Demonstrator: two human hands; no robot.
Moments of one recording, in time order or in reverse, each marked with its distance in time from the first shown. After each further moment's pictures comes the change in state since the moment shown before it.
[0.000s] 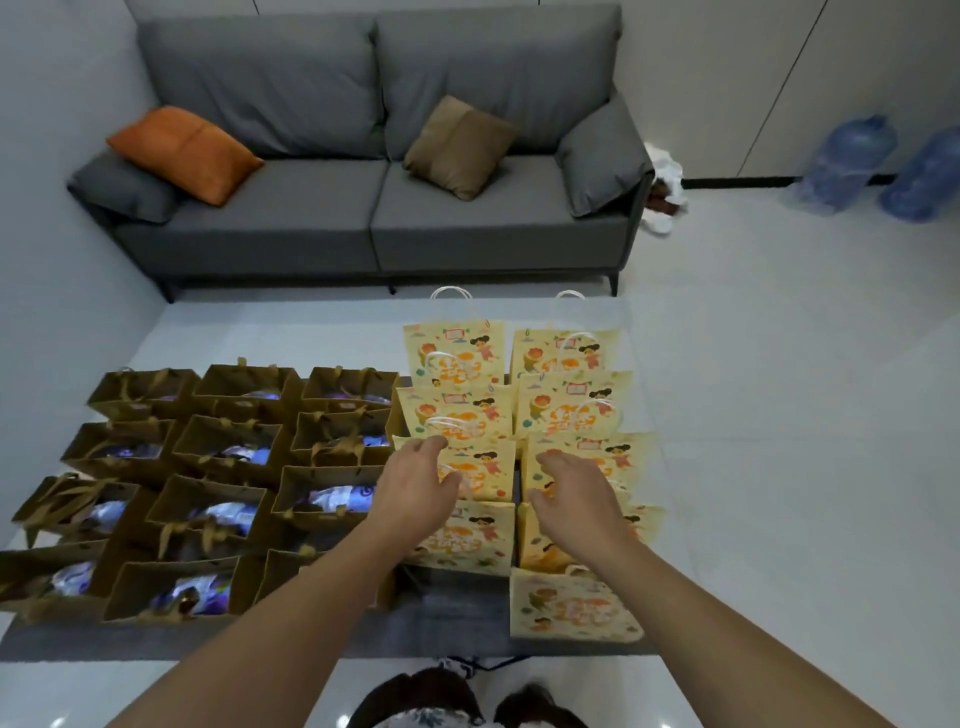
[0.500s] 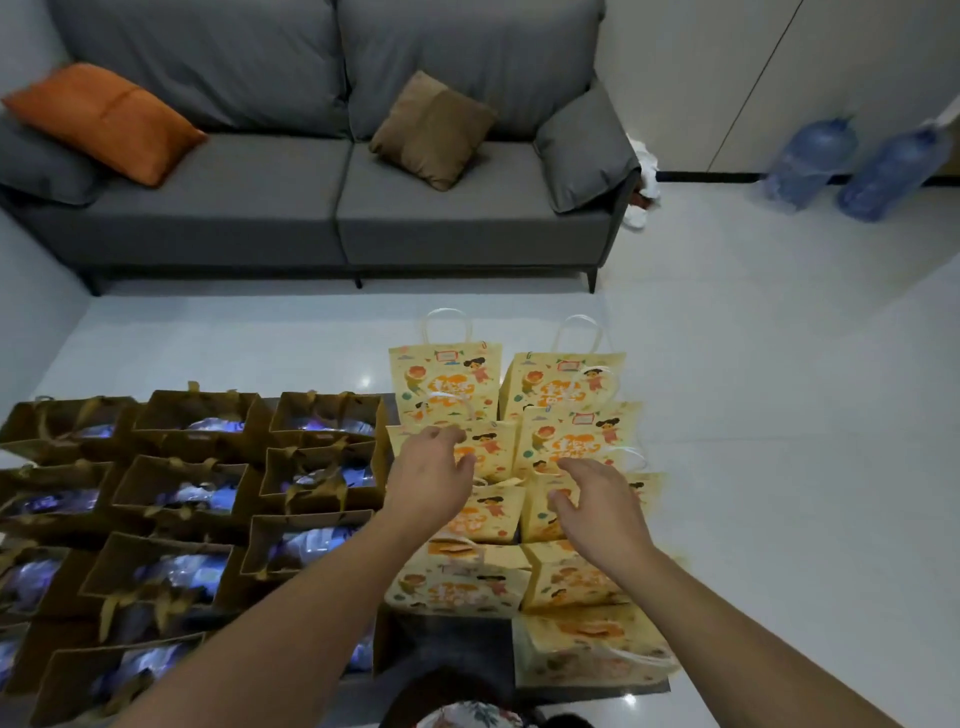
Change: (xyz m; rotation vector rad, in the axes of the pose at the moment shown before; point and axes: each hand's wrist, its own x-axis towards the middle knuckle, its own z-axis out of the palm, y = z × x) left_hand 0.112 -0.001 -0.016 -0.024 -0.002 0.116; right_hand 0.079 -0.010 -0.006 -0.042 0.068 0.129
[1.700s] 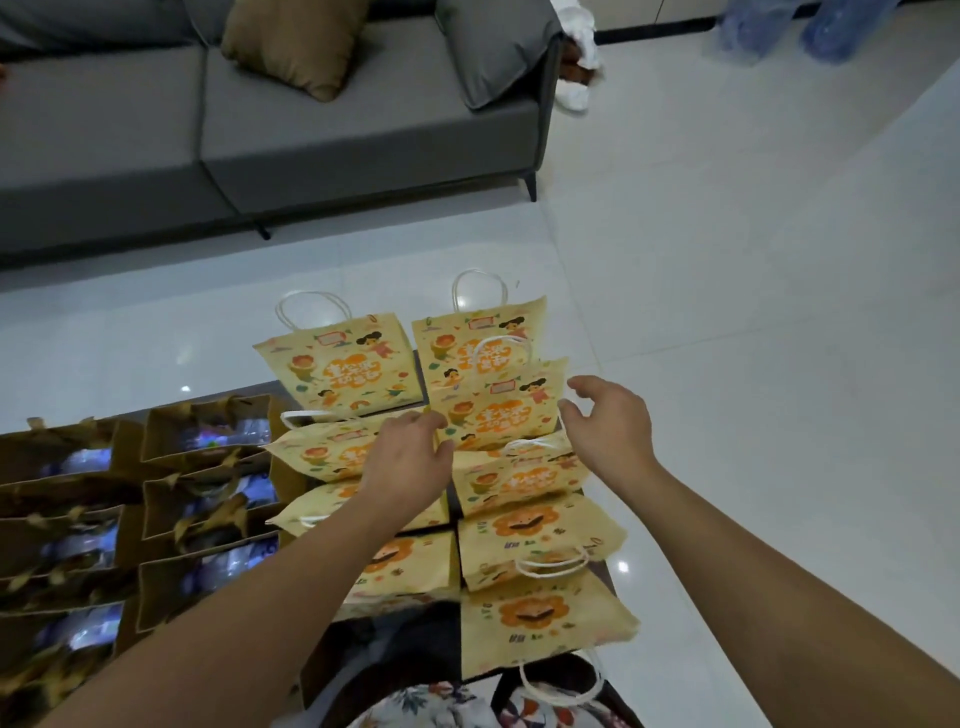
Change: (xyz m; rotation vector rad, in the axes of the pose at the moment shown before) left_hand 0.081 0.075 0.088 0.178 -0.232 0.074; right_hand 0.097 0.122 -0.042 0.305 0.121 0.310
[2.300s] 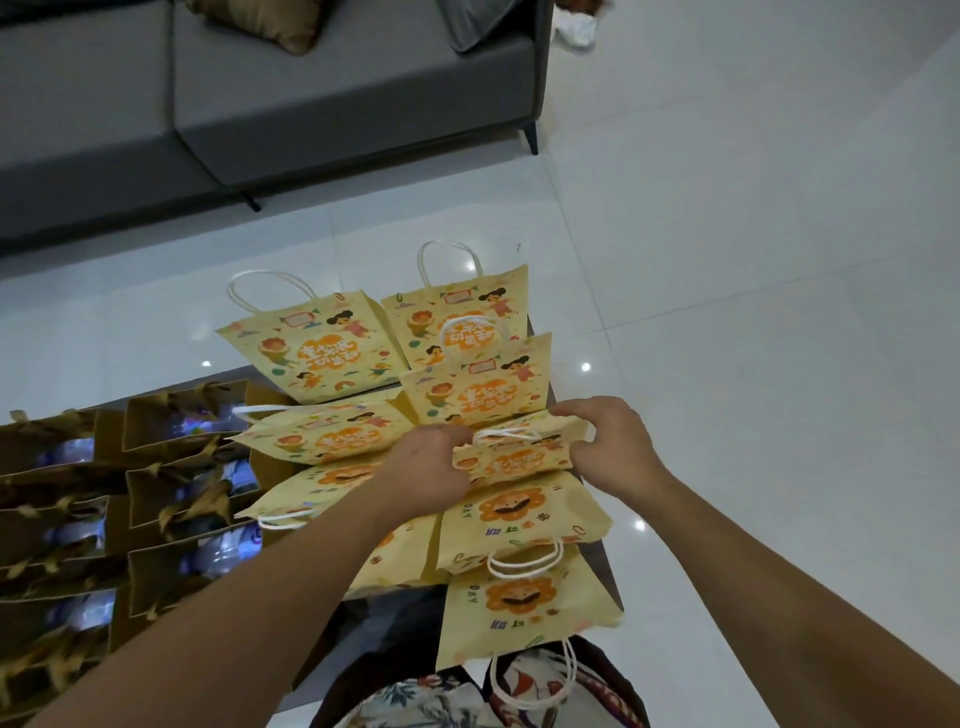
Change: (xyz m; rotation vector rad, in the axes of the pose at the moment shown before) left_hand 0.012 0.038 0.029 0.019 -0.426 0.040; right_hand 0.006 0.068 0.004 0.024 -0.316 -0.022
